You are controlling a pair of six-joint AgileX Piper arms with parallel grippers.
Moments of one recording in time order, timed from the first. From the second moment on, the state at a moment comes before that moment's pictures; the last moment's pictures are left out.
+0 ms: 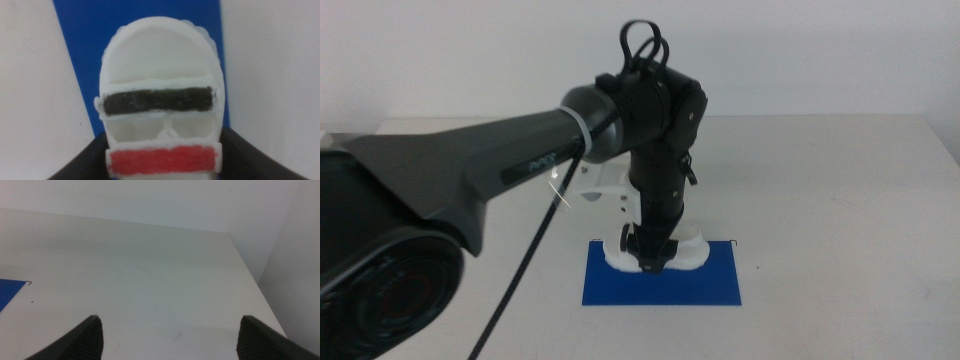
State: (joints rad) left arm -0.70 2.15 -1.82 0.03 1.22 -2.10; right arm -0.04 -0.01 0.03 -0.01 0.24 -0.06
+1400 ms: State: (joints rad) left arm -0.70 1.79 -1.82 0.29 1.24 -1.70; right arm -0.04 -0.01 0.03 -0.01 0.24 -0.06
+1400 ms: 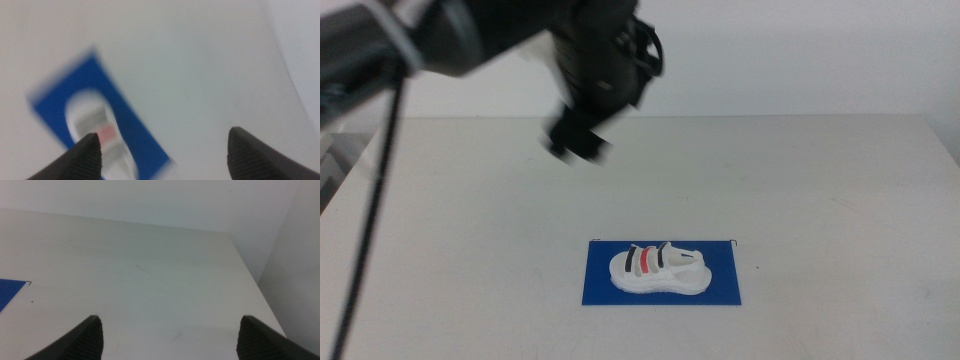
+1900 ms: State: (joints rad) left arm -0.56 1.57 -1.70 0.43 1.24 -0.46; right arm -0.04 -0.01 0.03 -0.01 0.24 -0.06
